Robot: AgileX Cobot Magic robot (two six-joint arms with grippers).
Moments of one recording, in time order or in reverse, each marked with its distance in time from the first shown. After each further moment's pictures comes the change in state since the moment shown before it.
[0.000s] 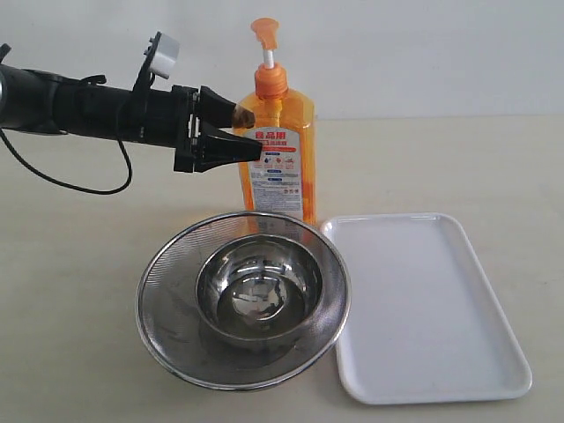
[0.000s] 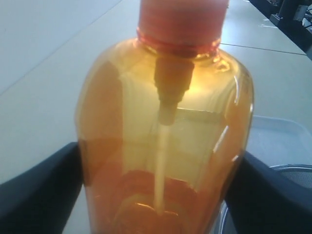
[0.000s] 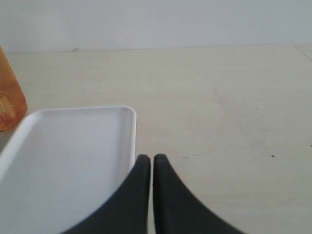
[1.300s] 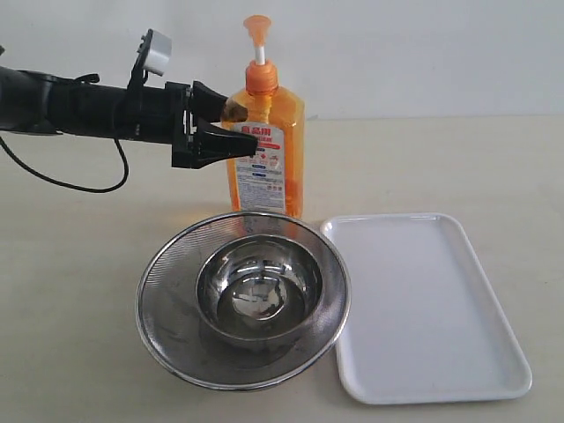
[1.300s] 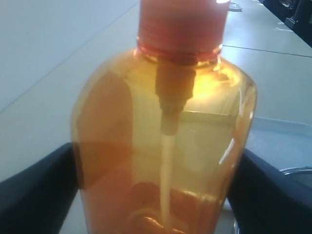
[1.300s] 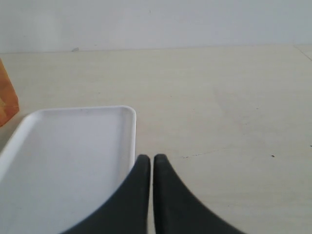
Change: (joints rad) left arm 0.016 -0.005 0.007 -0.034 -0.020 0.025; right arm 0.000 0.000 0.000 0.000 0.000 0.000
